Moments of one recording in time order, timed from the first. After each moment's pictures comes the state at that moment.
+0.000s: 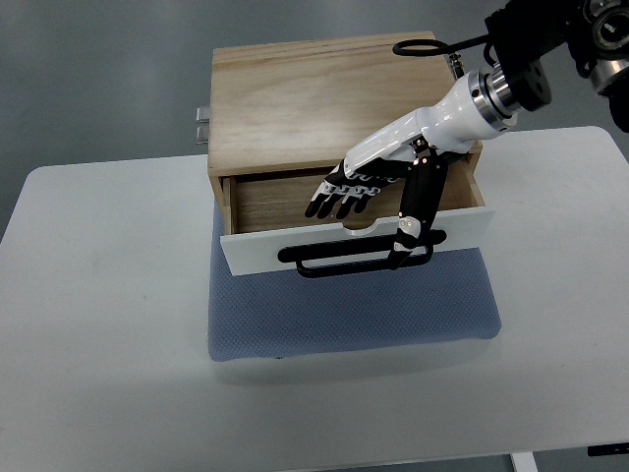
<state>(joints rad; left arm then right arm) 0.01 0.00 0.14 -0.12 0.10 -0.07 -0.04 2.02 -0.63 -0.46 1.55 -0.27 0.61 -0.05</state>
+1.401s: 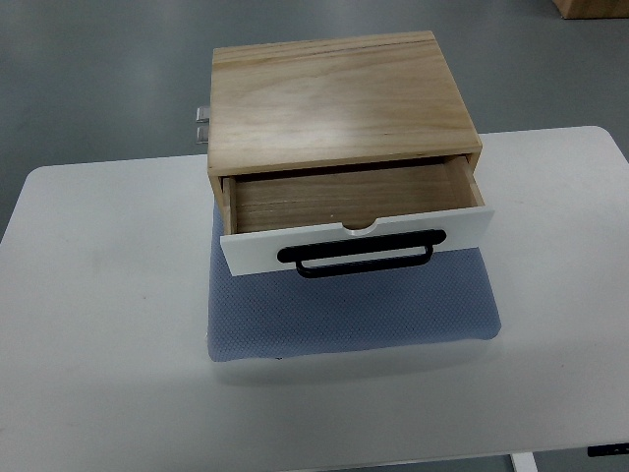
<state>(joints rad) 0.01 0.00 0.14 -0.12 0.10 -0.07 -0.04 1.30 -0.76 0.51 1.03 -0.01 0.07 0.06</state>
